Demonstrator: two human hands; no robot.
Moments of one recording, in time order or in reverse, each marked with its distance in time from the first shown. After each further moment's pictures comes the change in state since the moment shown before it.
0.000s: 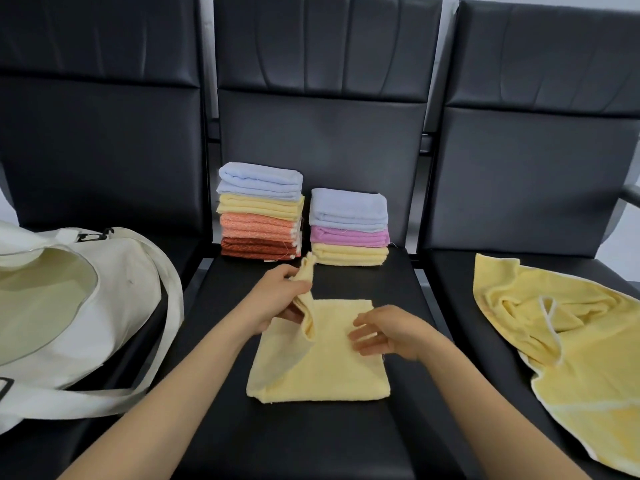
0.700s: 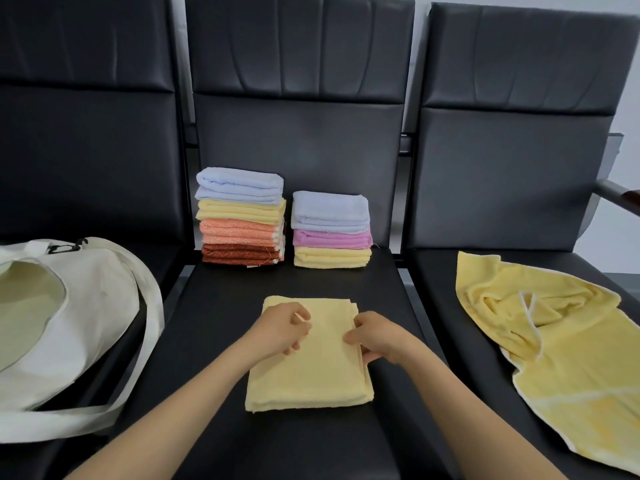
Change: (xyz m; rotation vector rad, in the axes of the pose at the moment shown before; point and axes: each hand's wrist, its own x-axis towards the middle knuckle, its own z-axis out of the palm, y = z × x) left_hand 0.011 -0.038 0.032 0.555 -0.105 0.068; right_hand 0.014 0.011 -0.007 -0.336 0.042 0.003
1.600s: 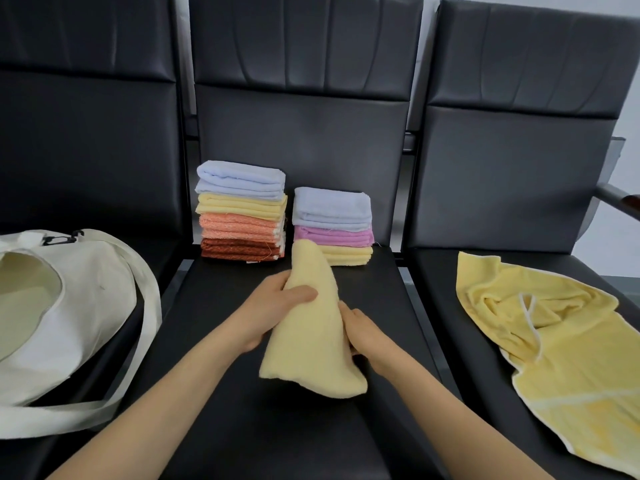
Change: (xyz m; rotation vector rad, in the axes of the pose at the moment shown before) left_hand -0.035 0.036 -0.034 -0.653 -0.020 0.074; right_hand 0.000 -0.006 0.031 0.216 0.096 -0.050
